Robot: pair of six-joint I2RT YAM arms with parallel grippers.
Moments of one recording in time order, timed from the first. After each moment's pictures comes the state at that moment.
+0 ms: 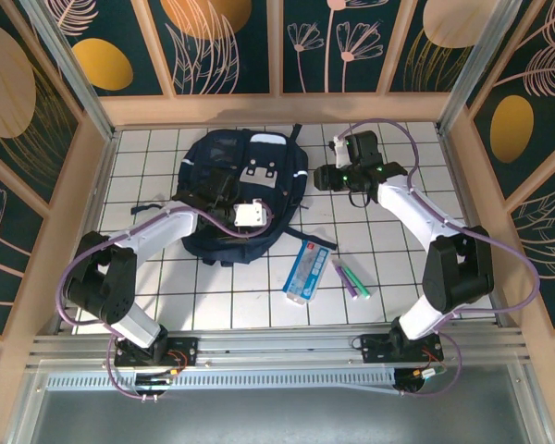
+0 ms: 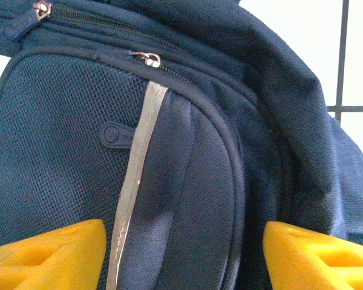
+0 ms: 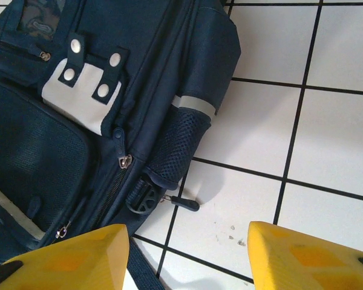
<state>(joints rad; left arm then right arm) -0.51 1.60 1.05 -0.48 0.18 0.99 0.36 1.60 1.27 -0.47 -0.22 0.18</state>
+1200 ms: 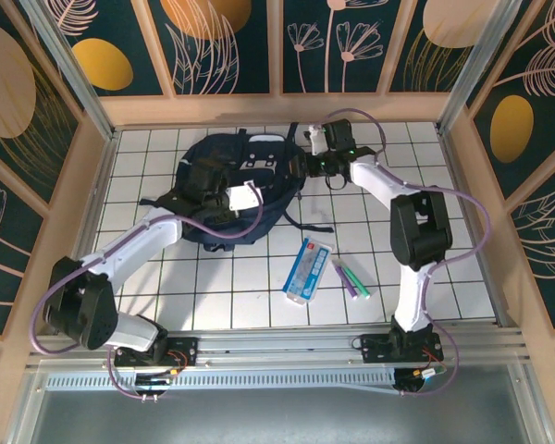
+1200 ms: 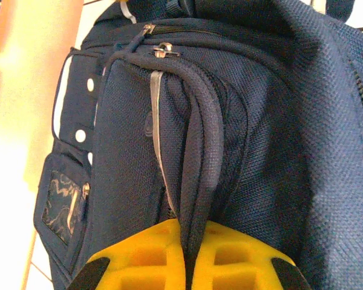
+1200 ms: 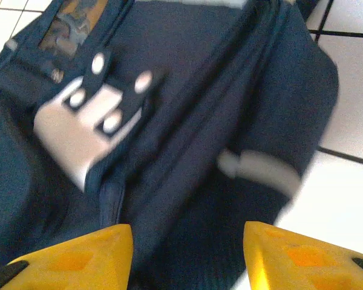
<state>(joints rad) -0.51 1.42 1.04 -0.37 0.11 0.92 0.39 2.00 1.57 -0.36 -0.39 0.17</state>
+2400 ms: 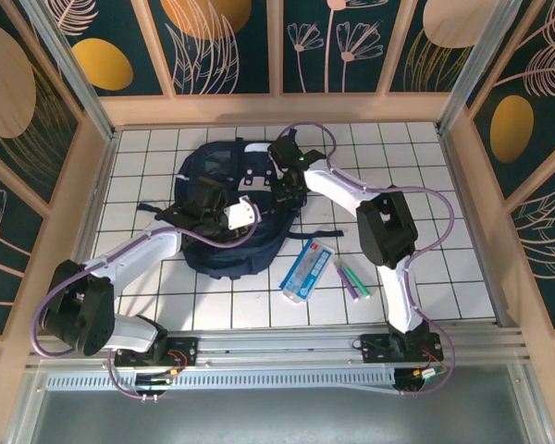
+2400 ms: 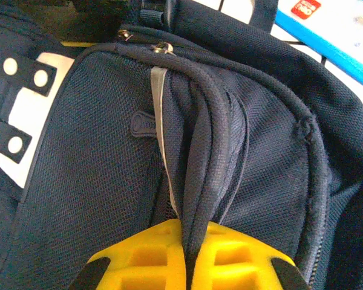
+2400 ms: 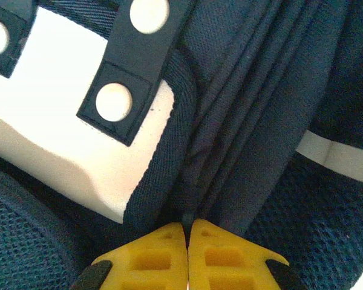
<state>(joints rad) -0.51 1.41 0.90 -0.36 0.27 0.70 0.64 2.14 1.78 -0.75 0.06 0.23</state>
